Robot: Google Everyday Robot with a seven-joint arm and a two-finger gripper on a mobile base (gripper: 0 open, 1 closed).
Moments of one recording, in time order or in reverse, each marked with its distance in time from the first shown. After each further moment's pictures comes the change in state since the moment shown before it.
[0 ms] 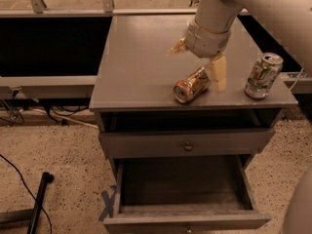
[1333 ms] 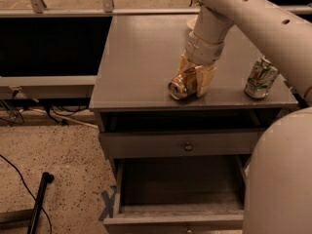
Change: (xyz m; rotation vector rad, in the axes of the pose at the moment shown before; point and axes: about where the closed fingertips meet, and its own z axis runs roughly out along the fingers) arm 0.027 -0.014 0.051 -0.040 -0.075 0.003
